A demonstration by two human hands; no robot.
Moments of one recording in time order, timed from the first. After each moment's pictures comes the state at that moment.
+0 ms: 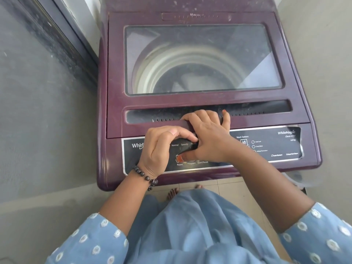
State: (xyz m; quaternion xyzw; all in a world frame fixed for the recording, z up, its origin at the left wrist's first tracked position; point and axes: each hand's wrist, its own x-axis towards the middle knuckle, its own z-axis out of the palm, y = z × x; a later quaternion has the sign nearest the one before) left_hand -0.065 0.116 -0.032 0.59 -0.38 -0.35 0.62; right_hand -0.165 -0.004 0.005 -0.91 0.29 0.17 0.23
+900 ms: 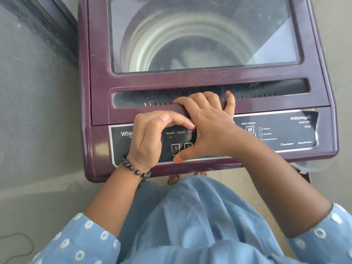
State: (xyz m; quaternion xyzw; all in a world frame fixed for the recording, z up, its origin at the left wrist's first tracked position) left_hand -0.066 0.114 -0.032 0.60 -0.37 -0.36 0.61; right_hand -0.168 -0.005 0.006 -0.92 0.24 0.20 0.22
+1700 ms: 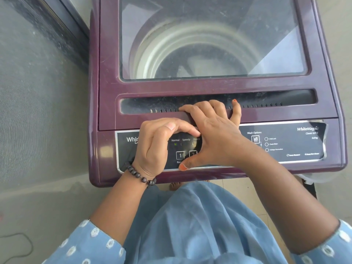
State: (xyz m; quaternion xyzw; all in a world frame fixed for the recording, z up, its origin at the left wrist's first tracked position) left_hand -0.066 0.112 -0.035 0.62 -0.37 -0.33 0.61; right_hand -0.167 -0.007 0.006 -0.92 0.24 0.20 0.22
